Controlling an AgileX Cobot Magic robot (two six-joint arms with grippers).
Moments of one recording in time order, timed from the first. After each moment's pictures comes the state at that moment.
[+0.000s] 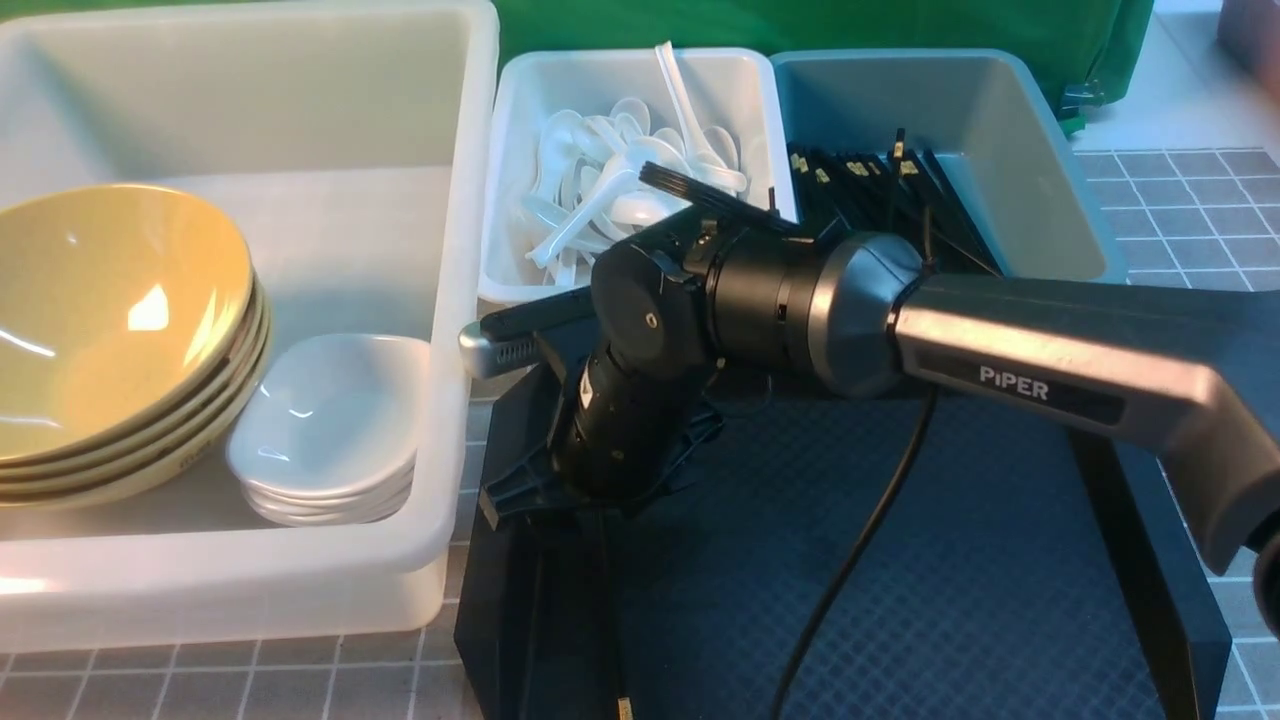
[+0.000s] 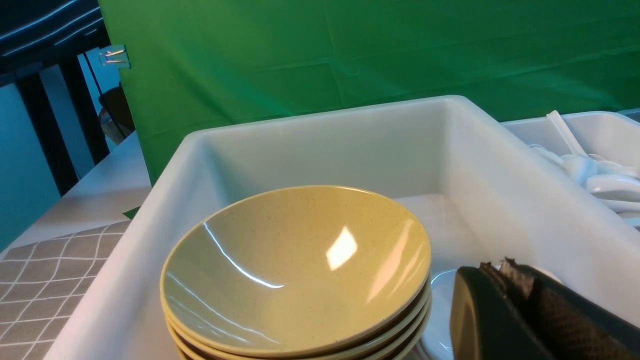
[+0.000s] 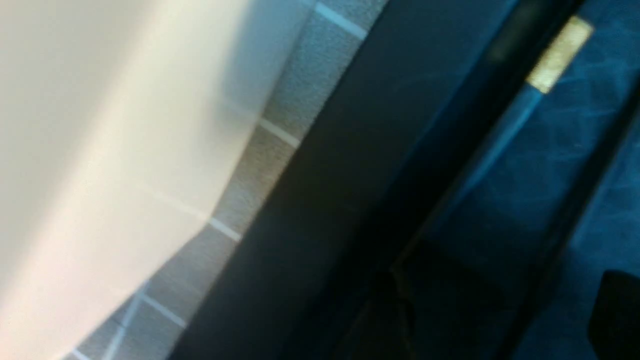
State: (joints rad) right arm 0.80 2.15 -1.70 0.14 0.87 0.27; left arm -0.09 -0.02 -0.33 0.24 0.48 -0.11
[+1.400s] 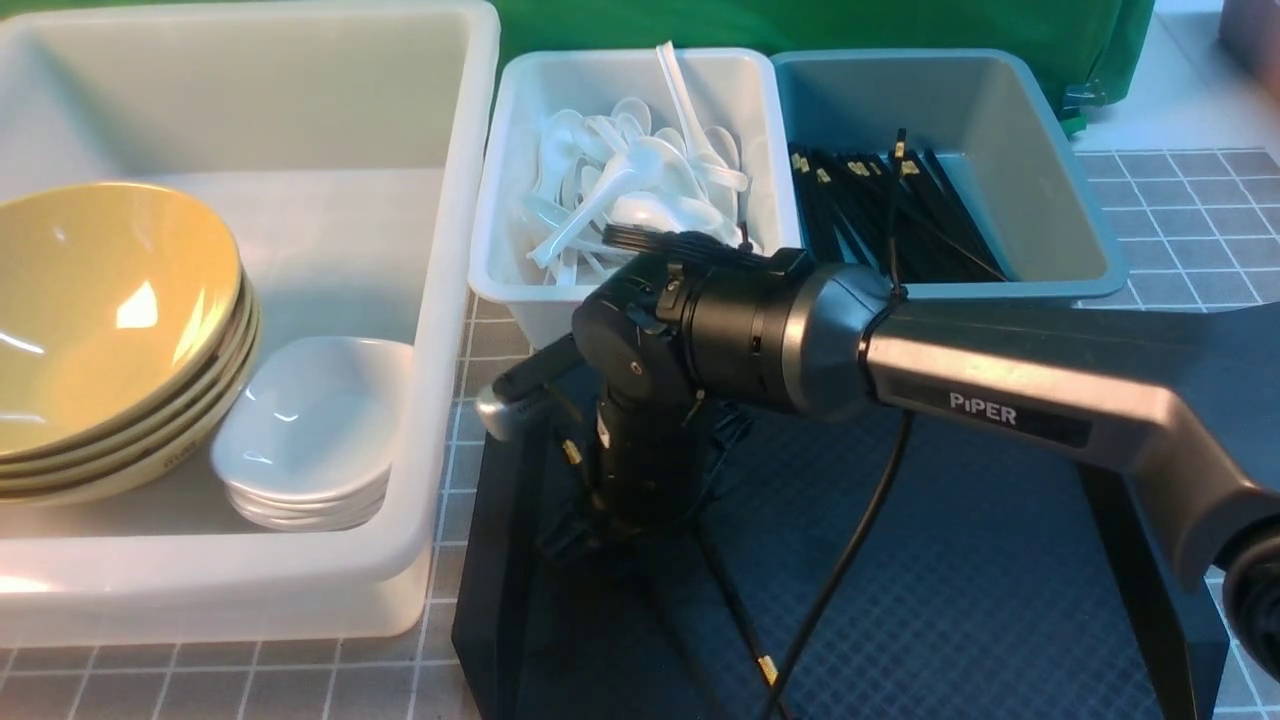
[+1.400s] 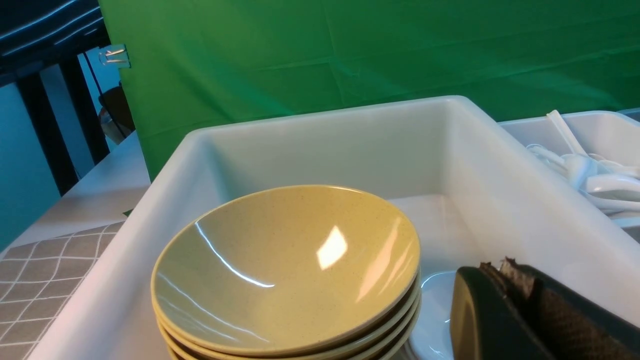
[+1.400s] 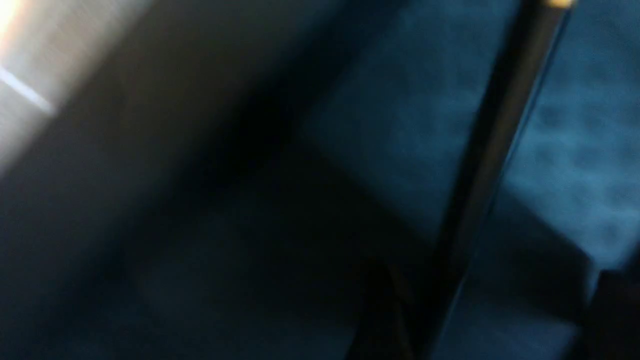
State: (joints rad) right arm 0.82 2.15 -1.69 -0.14 1.05 0.22; left arm -0.09 -0.02 -0.33 0.24 0.48 -0.11
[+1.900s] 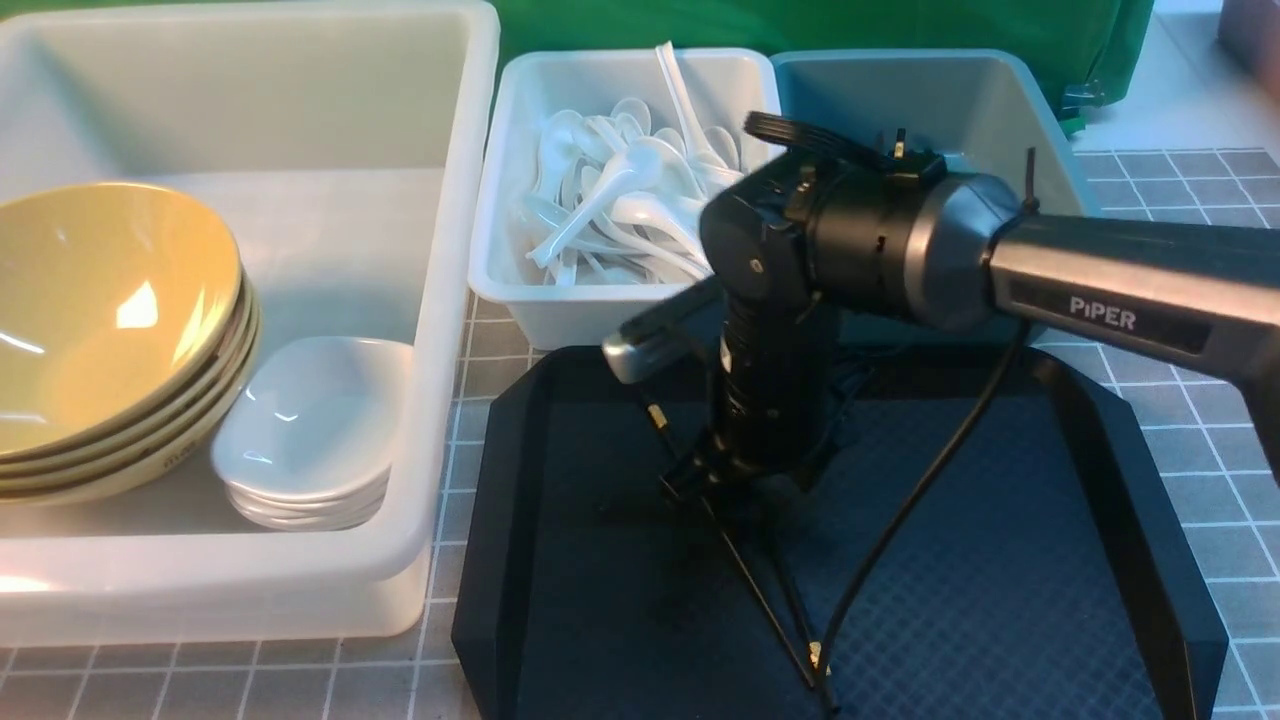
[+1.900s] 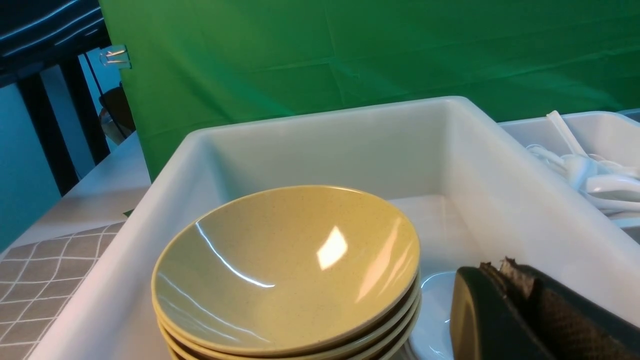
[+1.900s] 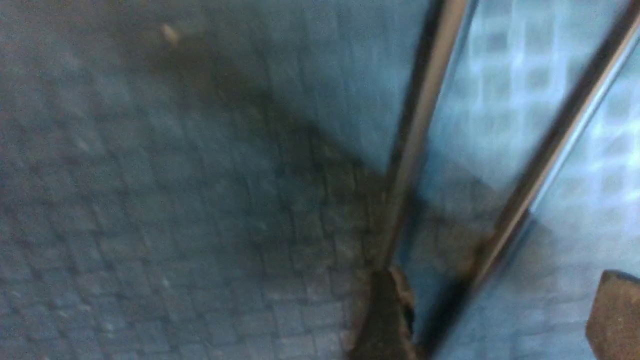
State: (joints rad) right arm 0.65 2.11 -1.61 -0.03 1.12 0.15; left arm -0.09 -0.02 -0.33 0.24 0.48 -0.11
